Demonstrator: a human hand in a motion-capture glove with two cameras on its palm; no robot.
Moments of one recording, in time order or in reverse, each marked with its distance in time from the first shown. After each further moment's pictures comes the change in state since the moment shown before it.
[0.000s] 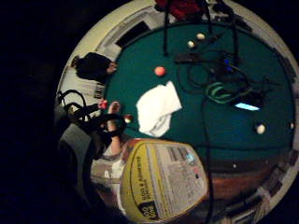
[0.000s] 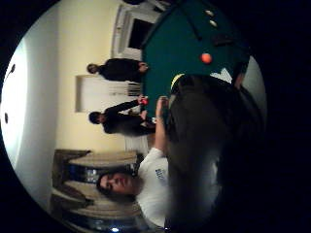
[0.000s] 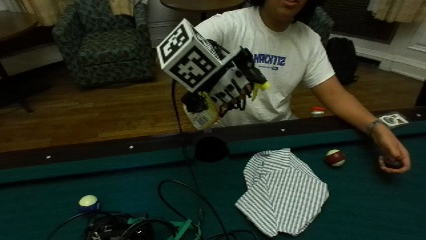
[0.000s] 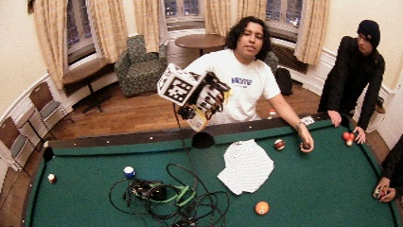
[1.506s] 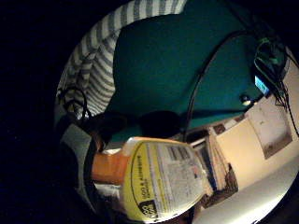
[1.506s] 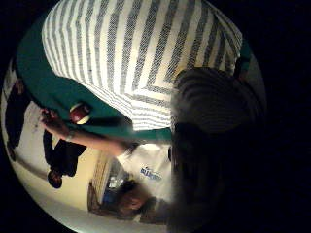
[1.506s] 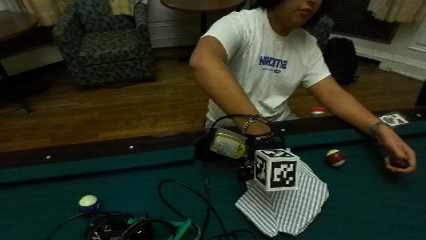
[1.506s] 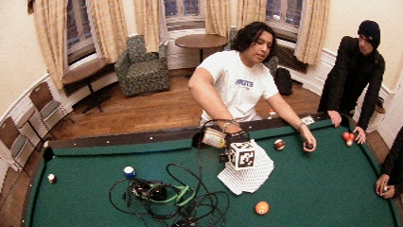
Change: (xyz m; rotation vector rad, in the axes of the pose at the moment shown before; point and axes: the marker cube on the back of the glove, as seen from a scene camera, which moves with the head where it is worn) arm 0.079 -0.049 0.273 -0.794 0.706 0.486
